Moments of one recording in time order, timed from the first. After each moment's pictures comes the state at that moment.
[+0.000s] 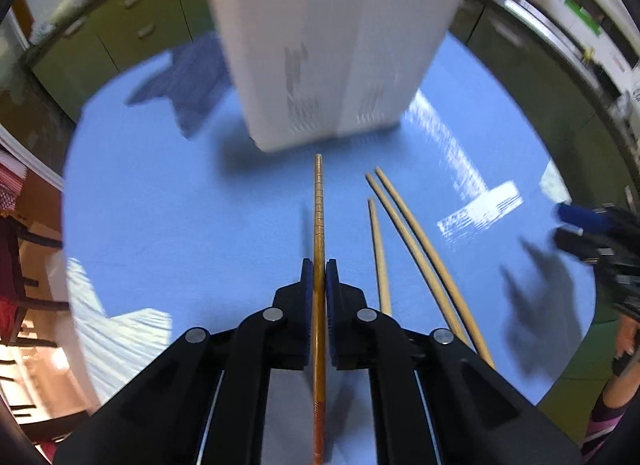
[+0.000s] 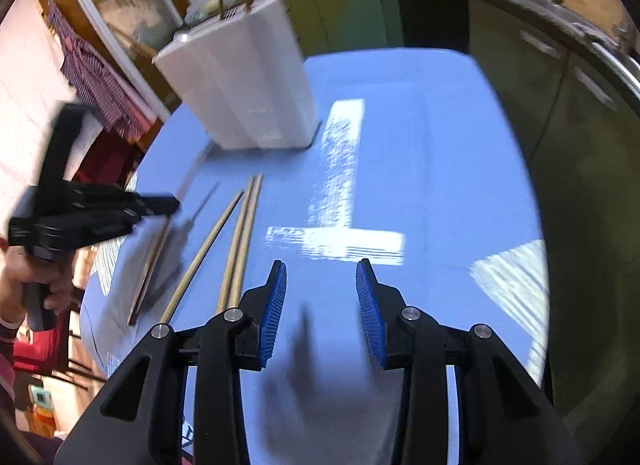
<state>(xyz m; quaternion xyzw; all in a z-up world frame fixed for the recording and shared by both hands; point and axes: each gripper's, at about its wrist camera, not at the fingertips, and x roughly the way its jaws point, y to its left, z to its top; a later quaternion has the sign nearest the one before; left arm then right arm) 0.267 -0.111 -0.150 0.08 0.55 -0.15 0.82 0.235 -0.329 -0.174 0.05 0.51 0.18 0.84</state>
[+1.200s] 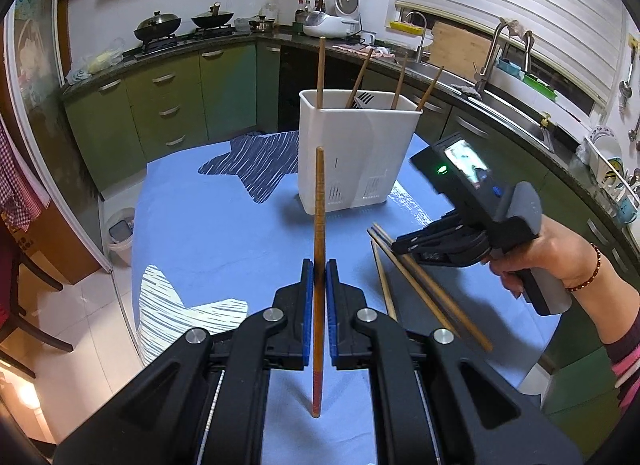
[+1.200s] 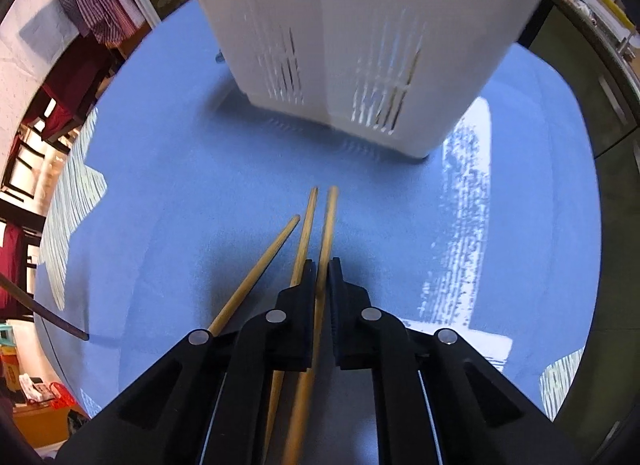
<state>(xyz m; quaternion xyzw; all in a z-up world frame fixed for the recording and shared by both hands) 0.179 -0.021 -0.069 0.03 0.39 -0.18 0.91 0.313 -0.198 -0.205 -0.08 0.58 0.17 0.79</state>
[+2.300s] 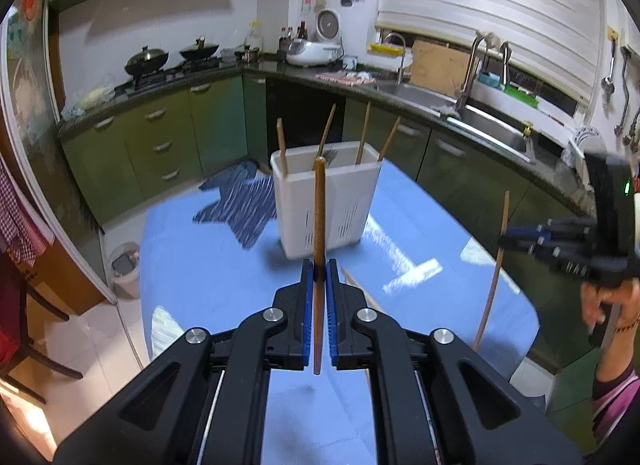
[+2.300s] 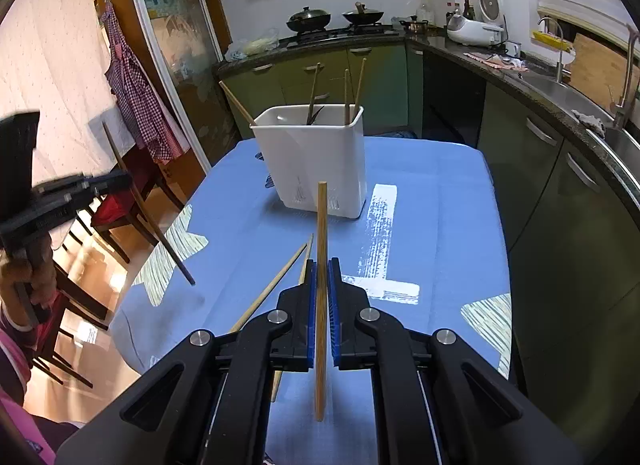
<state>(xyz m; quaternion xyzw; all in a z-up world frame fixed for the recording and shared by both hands) 0.166 -0.042 0.001 0.05 0.34 -0.20 0.92 0.151 -0.322 -0.061 0.02 0.39 0.19 0.90</state>
